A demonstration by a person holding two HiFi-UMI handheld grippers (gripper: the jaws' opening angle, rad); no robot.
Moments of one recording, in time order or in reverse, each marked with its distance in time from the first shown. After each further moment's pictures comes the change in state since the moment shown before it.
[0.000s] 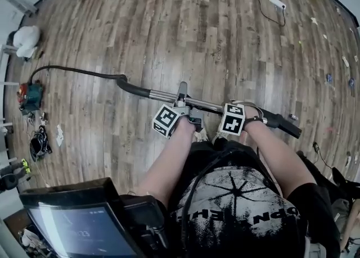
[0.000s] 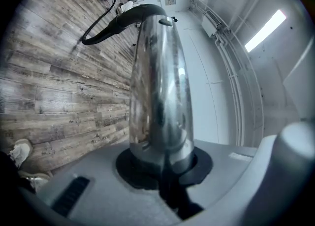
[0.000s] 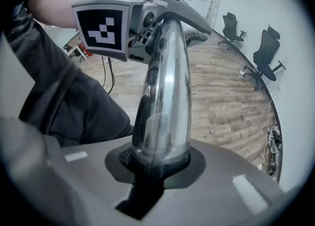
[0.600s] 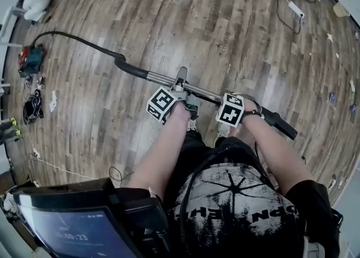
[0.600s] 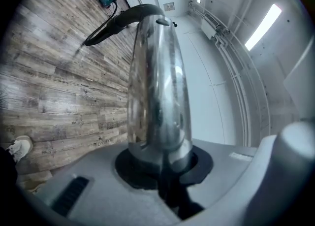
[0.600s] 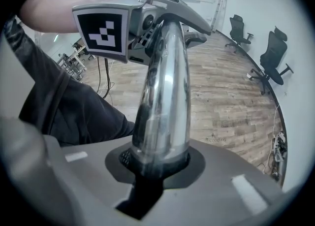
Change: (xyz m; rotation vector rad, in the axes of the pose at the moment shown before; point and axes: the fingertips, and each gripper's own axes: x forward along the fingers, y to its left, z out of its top) left arm 0.021 0.000 -0.023 0.017 -0.071 0.045; right arm -0.003 -0.027 -0.031 -0.073 -0.028 0.057
